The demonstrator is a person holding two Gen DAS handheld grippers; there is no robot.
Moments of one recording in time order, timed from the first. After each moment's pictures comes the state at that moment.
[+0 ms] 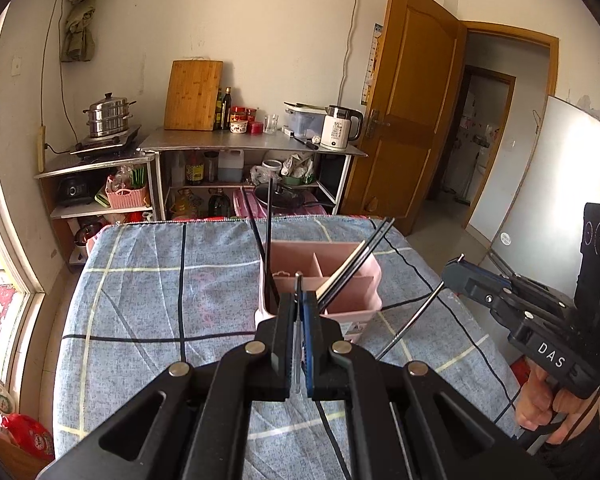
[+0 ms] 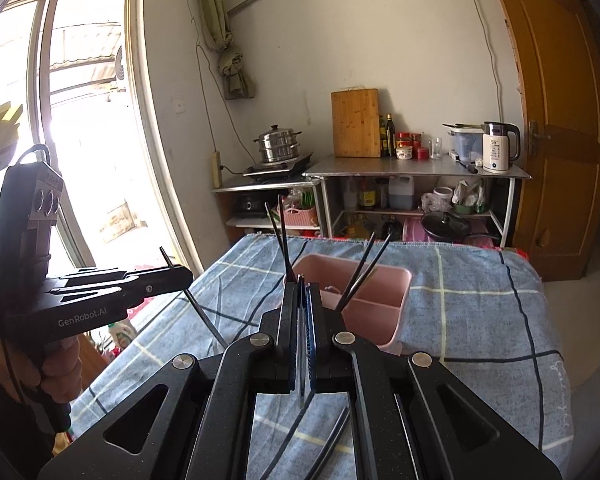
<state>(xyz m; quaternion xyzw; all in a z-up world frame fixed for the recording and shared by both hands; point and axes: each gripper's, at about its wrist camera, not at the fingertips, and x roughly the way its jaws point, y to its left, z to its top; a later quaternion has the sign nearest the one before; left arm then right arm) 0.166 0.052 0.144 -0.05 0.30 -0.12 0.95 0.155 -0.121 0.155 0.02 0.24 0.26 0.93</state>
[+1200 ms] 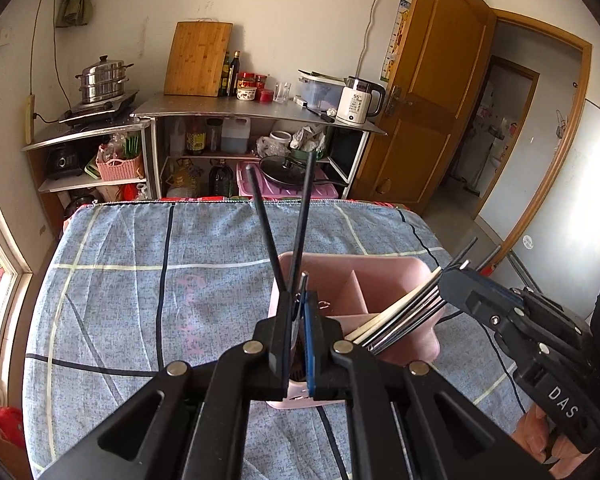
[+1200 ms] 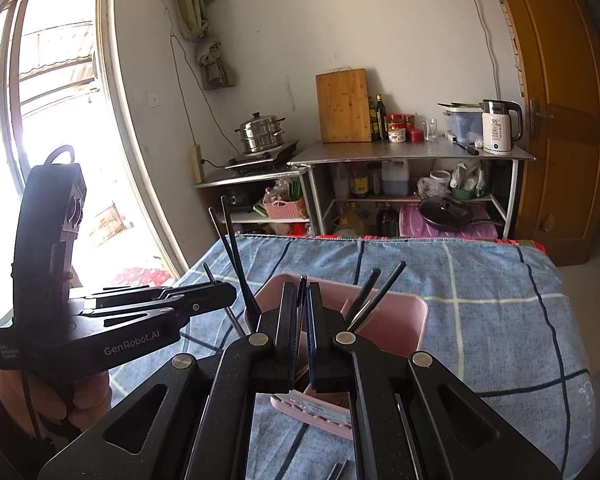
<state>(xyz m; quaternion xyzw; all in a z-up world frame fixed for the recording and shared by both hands) 0.272 0.047 0.091 -0.07 0.35 -0.11 0.93 0.241 -0.098 0.117 0.04 0.28 0.24 0.93</state>
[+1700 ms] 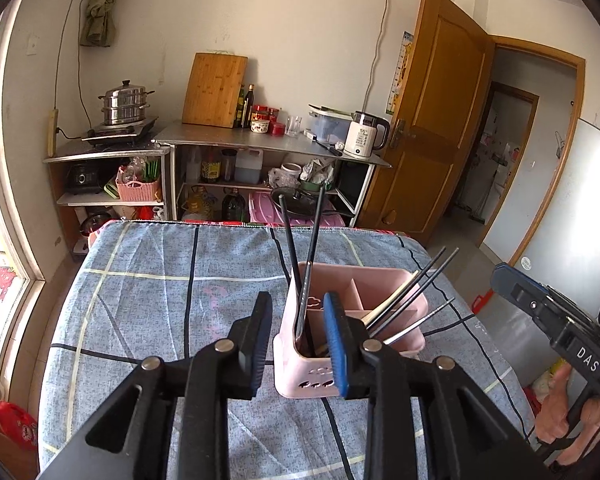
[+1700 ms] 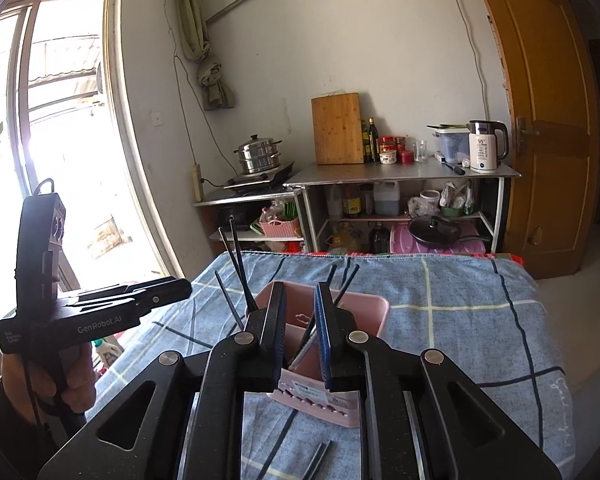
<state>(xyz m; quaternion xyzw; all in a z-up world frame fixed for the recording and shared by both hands) 0.210 0.070 0.115 -0.08 0.29 -0.09 0.95 0.192 -0.136 0.148 0.04 0.24 0.23 0.94</state>
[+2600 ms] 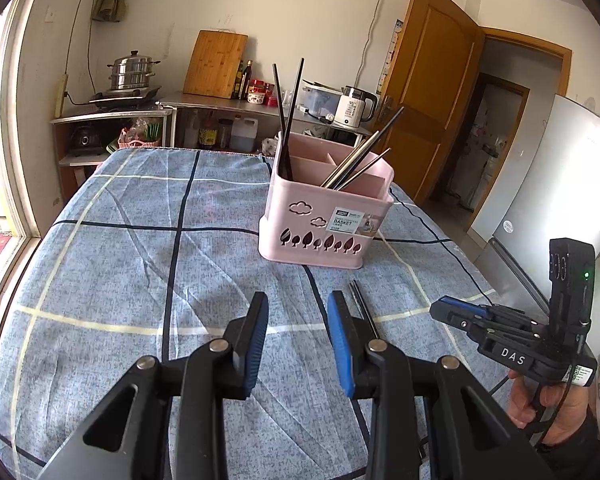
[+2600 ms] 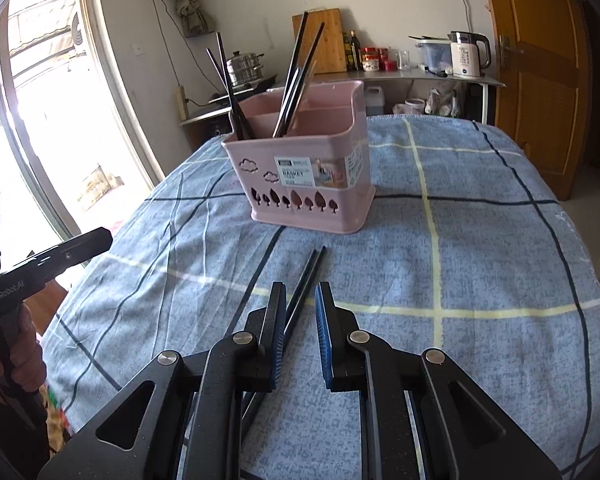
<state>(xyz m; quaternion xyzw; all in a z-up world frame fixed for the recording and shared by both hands) 0.085 0.056 0.025 -0.10 0.32 -0.10 0.94 0.113 -0.153 0.015 0.03 0.38 0.21 0.90</state>
